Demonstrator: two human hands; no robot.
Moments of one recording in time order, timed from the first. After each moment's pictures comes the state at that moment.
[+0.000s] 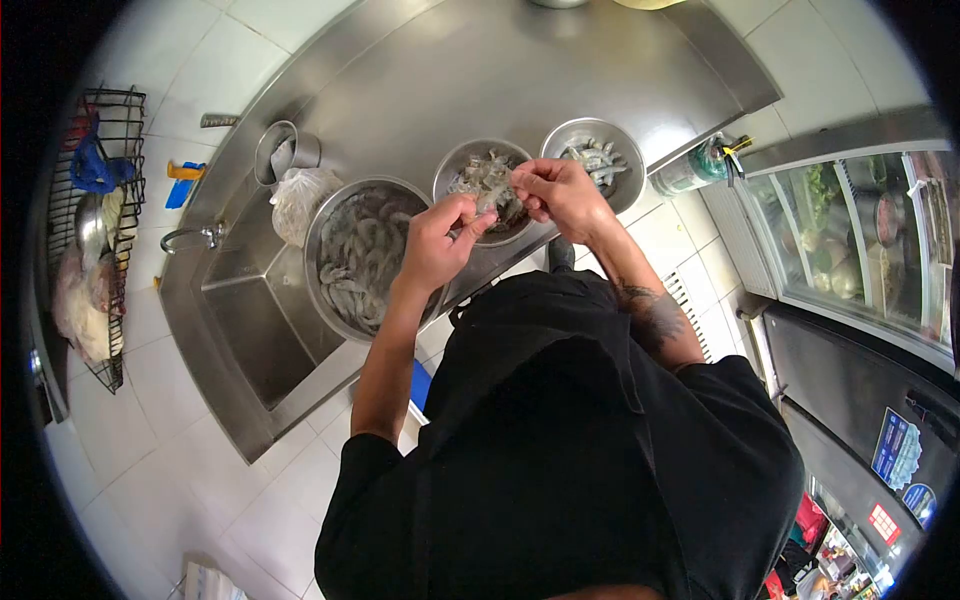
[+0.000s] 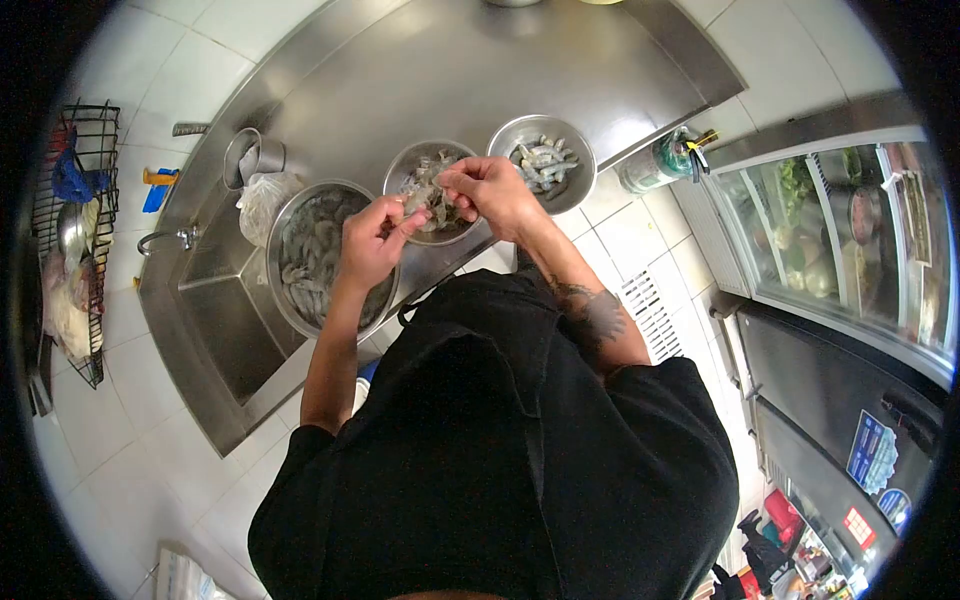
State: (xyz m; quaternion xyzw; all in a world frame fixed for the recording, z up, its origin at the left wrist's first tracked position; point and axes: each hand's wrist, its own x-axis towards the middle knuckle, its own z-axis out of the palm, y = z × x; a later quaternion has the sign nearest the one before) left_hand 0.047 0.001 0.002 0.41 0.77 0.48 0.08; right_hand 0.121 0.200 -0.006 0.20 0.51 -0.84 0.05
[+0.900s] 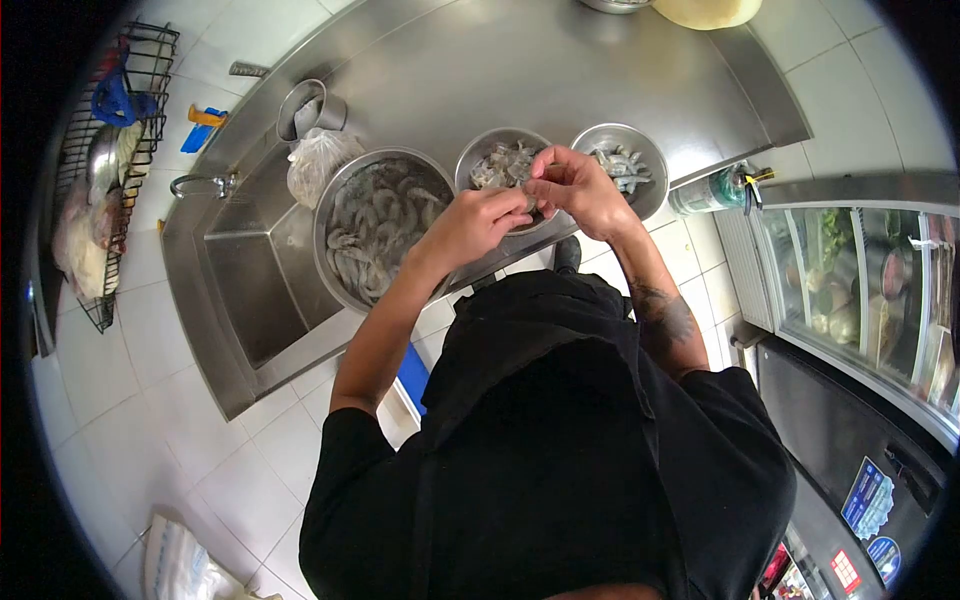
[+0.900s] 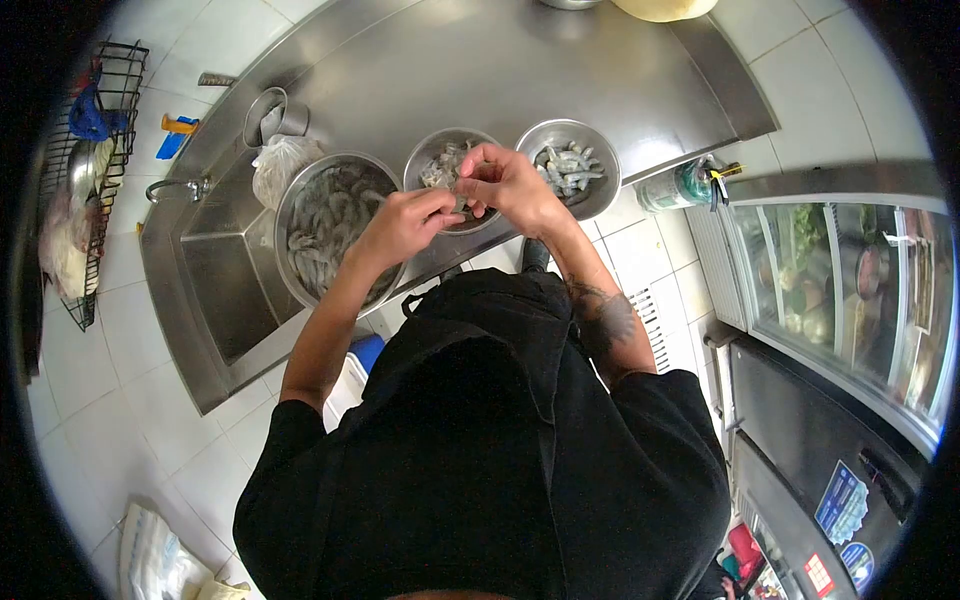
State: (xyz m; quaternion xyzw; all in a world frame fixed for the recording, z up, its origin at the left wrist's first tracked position) left_hand 0.045 0.008 0.002 0.53 0.74 0.41 0.08; right_hand 0.113 0.207 -0.009 0.08 0.58 -0.81 0.09
